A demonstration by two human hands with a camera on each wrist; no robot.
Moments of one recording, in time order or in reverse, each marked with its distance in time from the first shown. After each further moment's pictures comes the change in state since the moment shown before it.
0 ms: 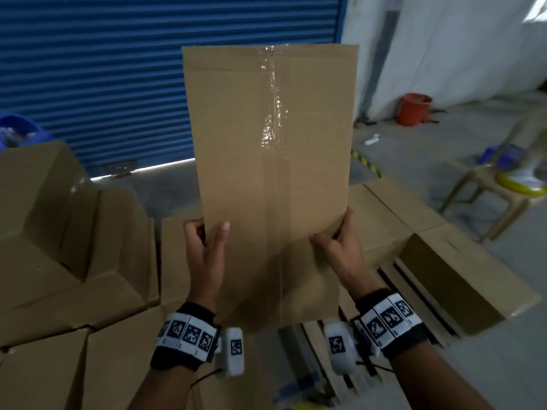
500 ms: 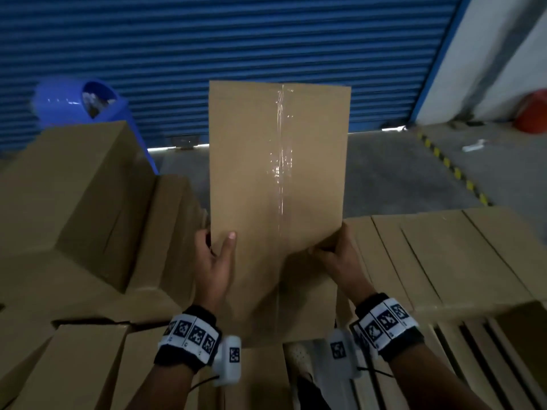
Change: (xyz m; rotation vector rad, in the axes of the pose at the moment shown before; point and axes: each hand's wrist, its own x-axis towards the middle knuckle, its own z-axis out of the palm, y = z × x) left_hand 0.193 -0.124 -0.071 0.215 0.233 -0.148; right_hand 0.196 0.078 0.215 -0.025 -0.336 0.140
